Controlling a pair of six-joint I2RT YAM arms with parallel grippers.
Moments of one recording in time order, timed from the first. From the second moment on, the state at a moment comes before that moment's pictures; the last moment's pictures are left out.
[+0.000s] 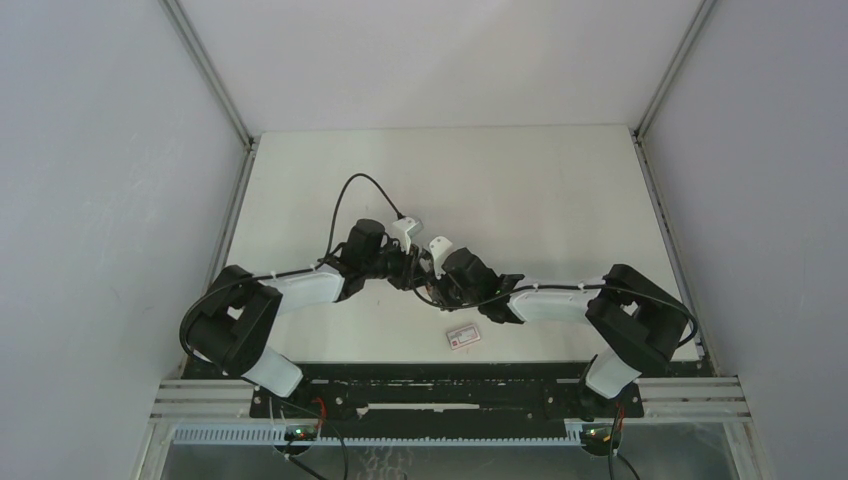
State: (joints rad) left arm -0.56 1.53 0.65 0.24 0.53 -0.20; right arm 0.94 1.59 0.73 0.15 0.04 0.15
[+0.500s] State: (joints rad) left arm -0.56 1.53 0.65 0.24 0.53 -0.20; right arm 0.95 1.59 0.76 0.13 0.06 0.17
